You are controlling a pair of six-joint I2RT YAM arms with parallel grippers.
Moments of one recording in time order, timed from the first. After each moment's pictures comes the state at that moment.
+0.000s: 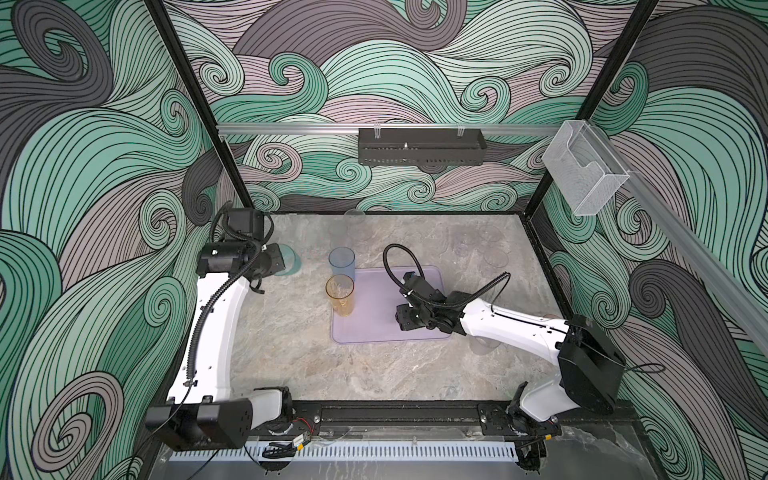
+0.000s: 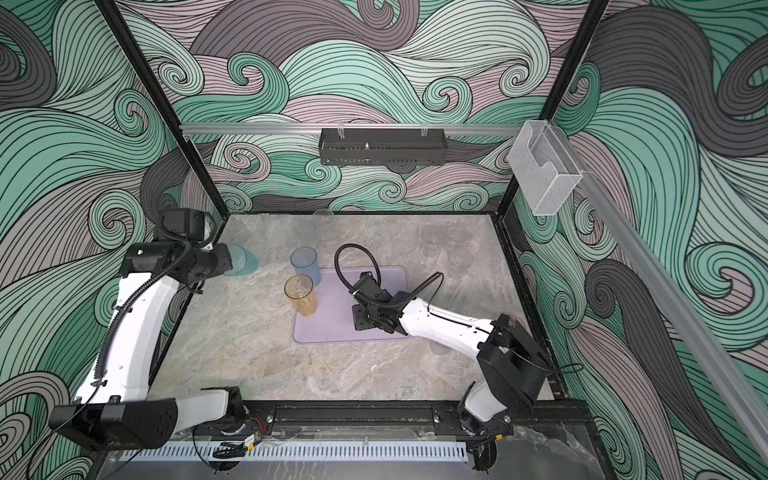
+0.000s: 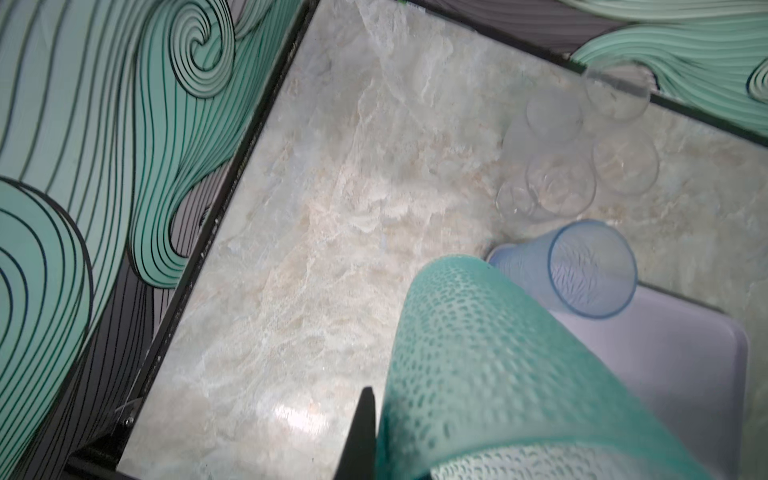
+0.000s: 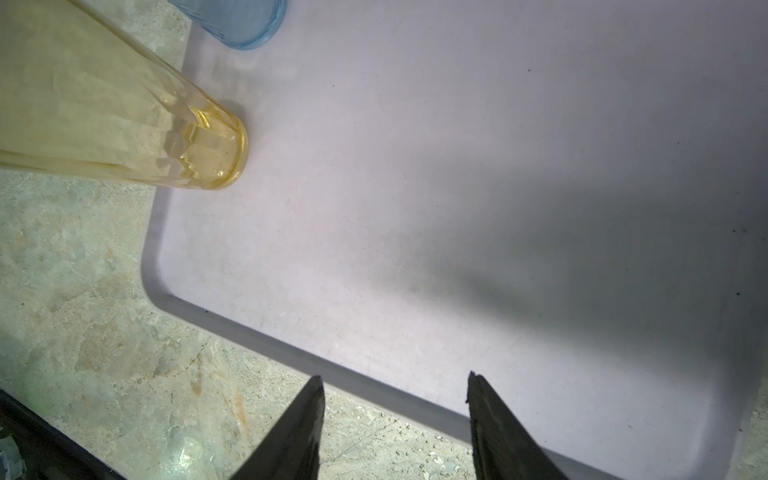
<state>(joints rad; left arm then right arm) 0.03 1.22 1.45 -1.24 -0.13 -0.30 0.91 1.54 1.01 -0.49 0.09 0.58</state>
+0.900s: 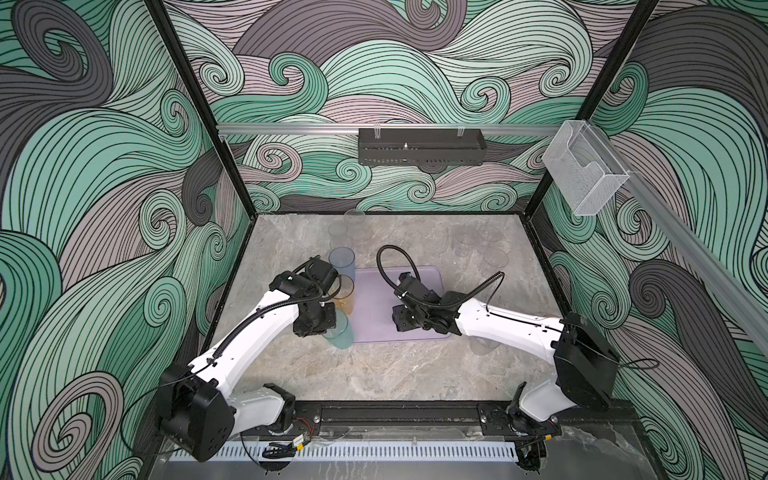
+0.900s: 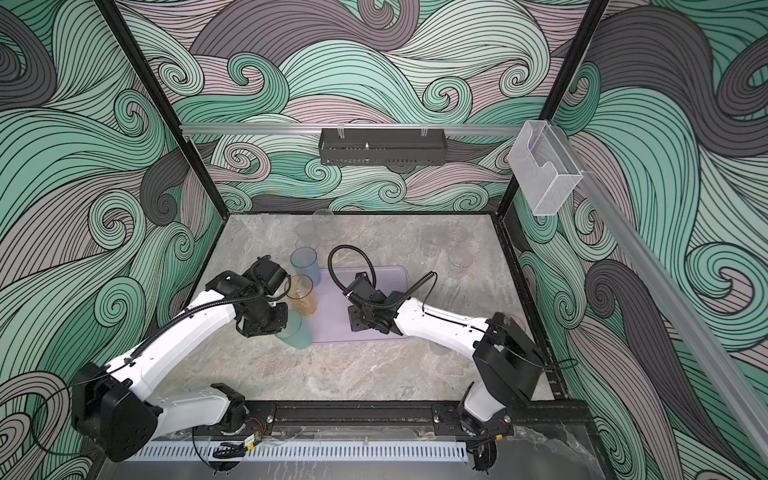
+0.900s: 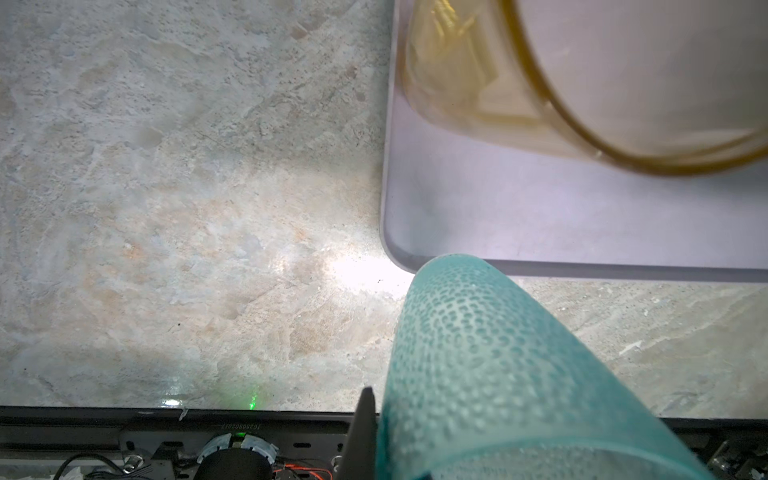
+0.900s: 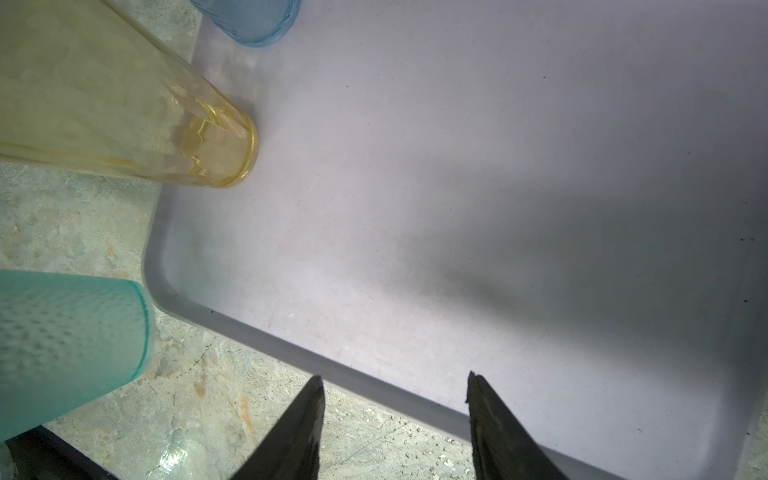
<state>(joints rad) -0.46 1.26 1.03 -1.22 0.00 -0.58 0.94 1.57 1.04 -0.51 0.12 0.59</state>
